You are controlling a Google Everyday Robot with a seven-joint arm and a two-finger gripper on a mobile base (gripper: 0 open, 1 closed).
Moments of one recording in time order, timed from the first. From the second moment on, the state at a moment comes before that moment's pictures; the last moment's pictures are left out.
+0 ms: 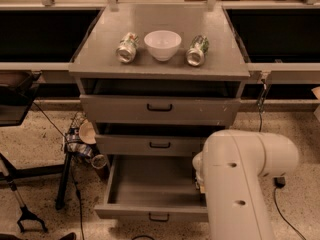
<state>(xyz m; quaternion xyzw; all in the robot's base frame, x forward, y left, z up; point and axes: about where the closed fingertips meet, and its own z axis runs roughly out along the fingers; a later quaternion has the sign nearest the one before) 0.622 -0.217 0.225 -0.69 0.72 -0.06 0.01</state>
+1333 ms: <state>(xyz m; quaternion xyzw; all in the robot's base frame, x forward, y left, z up) 0.558 -0.266 0.512 -0.70 0.70 -0.13 0.04</state>
